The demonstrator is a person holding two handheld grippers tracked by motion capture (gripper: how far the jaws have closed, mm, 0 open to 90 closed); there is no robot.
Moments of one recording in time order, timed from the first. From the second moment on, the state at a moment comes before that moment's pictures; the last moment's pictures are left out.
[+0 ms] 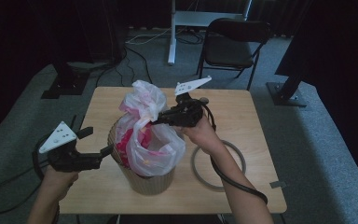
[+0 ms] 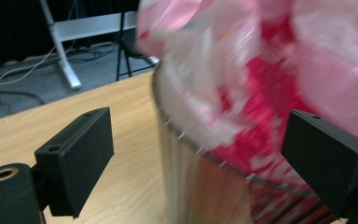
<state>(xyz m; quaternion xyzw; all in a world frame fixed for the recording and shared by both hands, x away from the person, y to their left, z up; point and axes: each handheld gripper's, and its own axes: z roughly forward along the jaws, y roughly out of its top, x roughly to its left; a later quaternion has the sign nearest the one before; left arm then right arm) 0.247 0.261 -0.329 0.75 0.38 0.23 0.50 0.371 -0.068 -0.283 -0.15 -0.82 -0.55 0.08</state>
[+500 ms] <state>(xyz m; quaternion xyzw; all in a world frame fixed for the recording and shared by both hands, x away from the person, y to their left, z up) 0.229 0.282 -0.363 0.74 0.41 0.22 0.49 0.372 -0.069 -0.271 -0.15 -0.81 -0.56 0.07</state>
